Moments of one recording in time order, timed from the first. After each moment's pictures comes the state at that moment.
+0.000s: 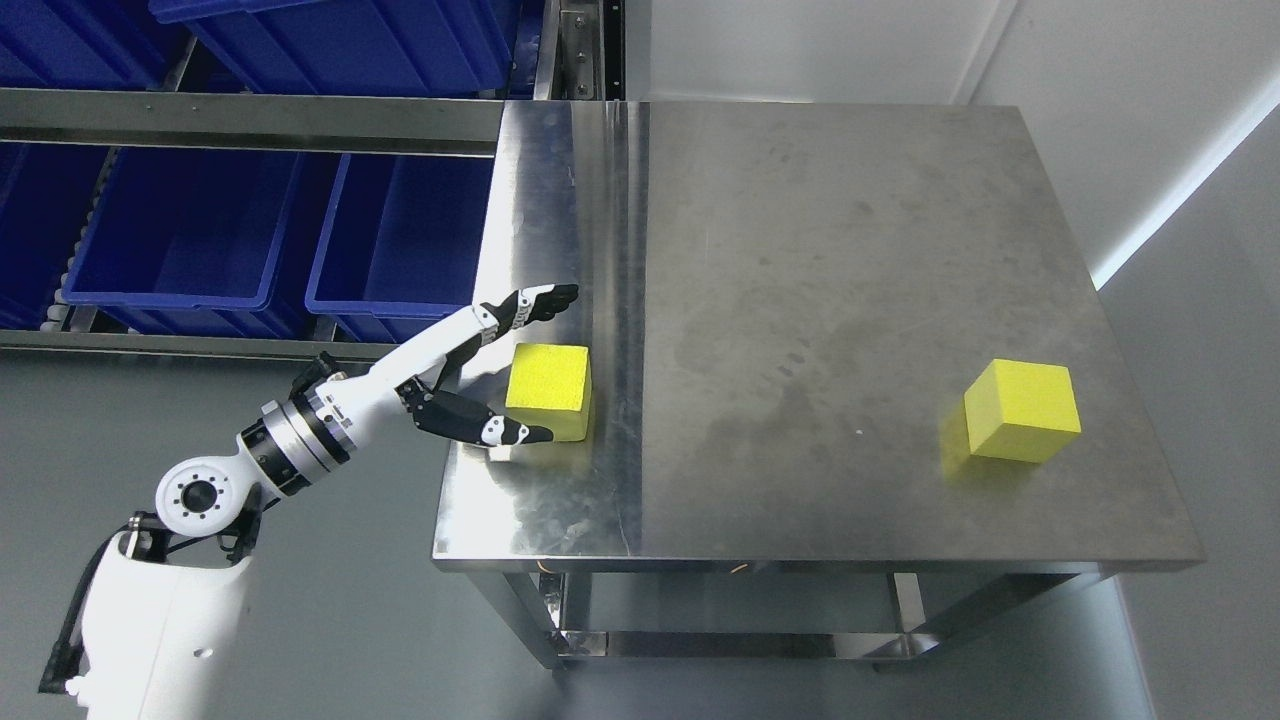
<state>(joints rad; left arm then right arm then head) -0.30 0.24 -0.09 -1.59 0.03 -0.18 -0.83 0.00 0.00 -0.09 0.00 0.00 -0.10 0.02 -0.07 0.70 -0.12</state>
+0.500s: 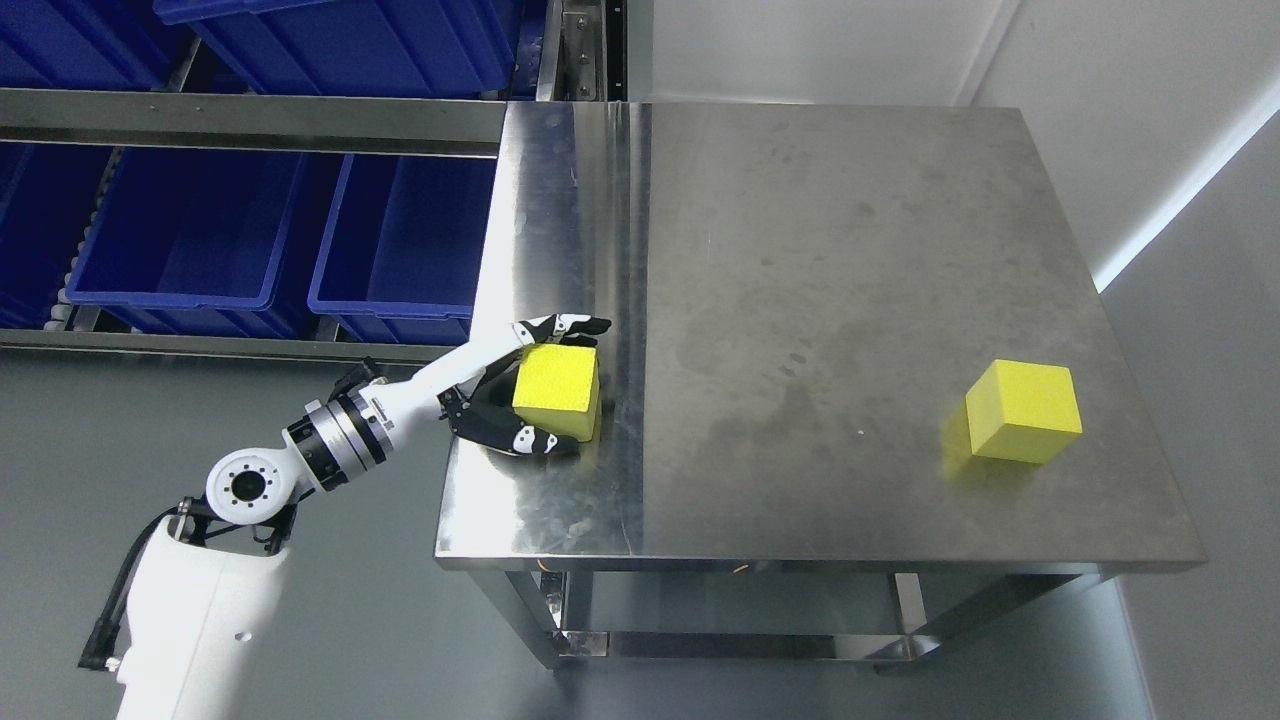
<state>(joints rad) -0.33 0.22 -0.14 -1.50 -0.07 -0.18 -0.83 0.00 0.00 -0.09 0.00 0.00 -0.10 0.02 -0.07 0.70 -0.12</state>
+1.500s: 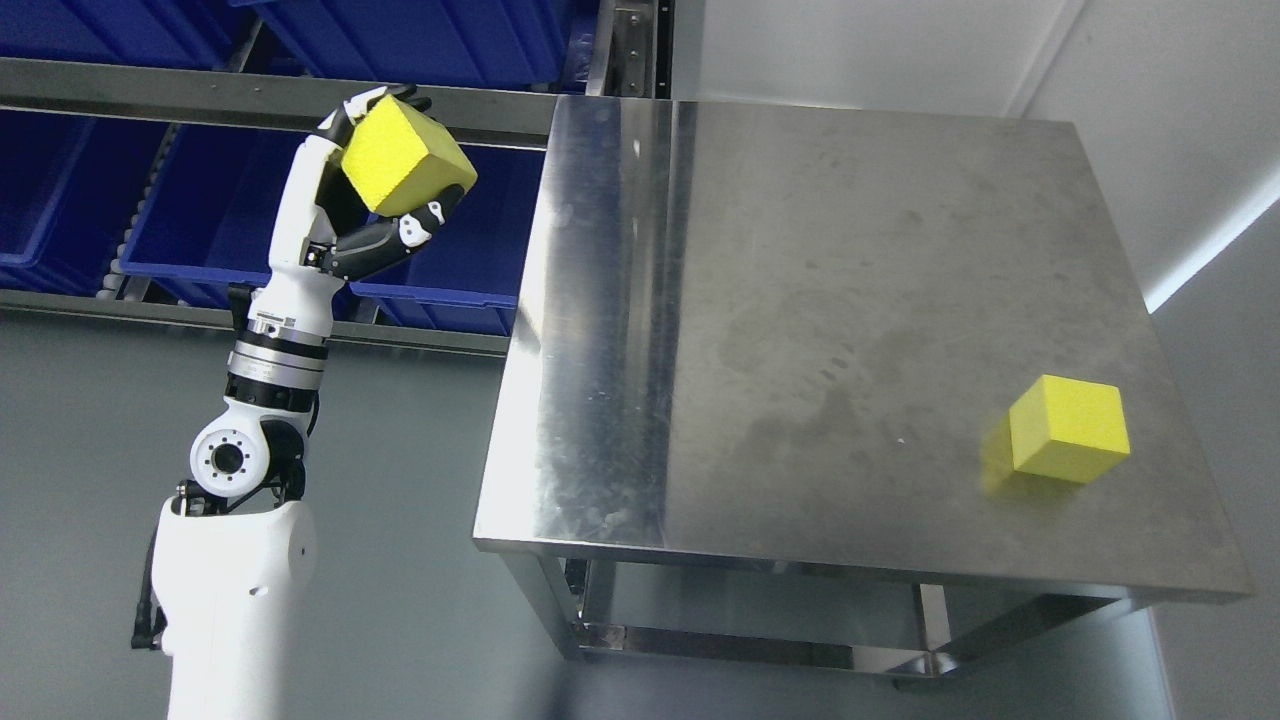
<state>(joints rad) -0.40 0.05 0.08 -1.47 0.11 -0.36 -0.30 0.00 0.00 -0.09 0.00 0.00 -0.10 0.02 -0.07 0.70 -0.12</state>
